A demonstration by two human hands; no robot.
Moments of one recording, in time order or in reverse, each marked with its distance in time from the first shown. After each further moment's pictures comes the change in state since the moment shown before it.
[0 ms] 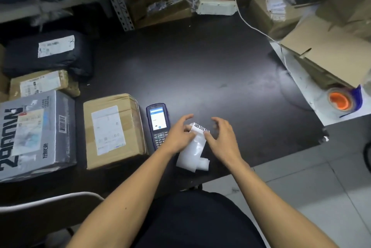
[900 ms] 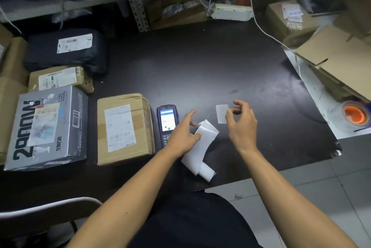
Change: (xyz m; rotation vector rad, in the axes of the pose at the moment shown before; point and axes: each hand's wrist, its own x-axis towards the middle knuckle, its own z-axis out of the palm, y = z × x) left_hand -0.012 0.012 -0.015 0.250 0.086 0.039; right_hand 0.036 -0.033 -0.025 0.138 0.306 -0.081
